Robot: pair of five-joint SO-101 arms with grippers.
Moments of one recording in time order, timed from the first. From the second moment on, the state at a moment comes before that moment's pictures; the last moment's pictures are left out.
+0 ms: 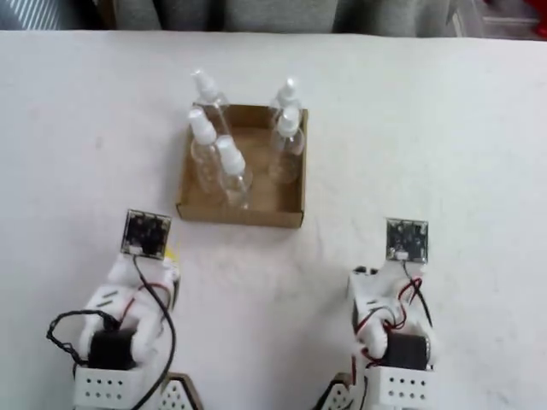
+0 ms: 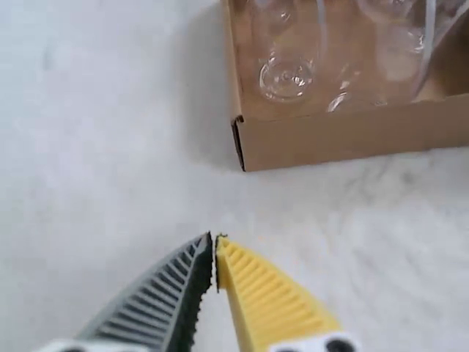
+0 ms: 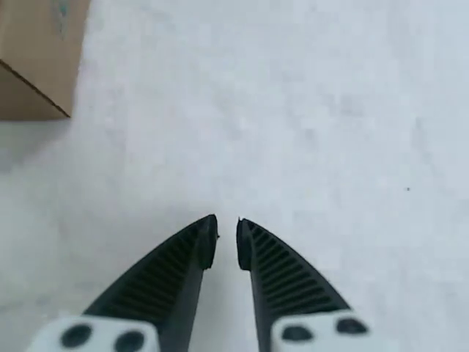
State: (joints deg) left arm -2.5 -104.0 97.1 59.7 -5.2; right arm 3.5 -100.9 96.4 65.7 1.7
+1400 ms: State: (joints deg) left arm -2.5 -104.0 97.1 73.5 -5.2; right arm 4.5 -102.5 96.4 72.2 2.1
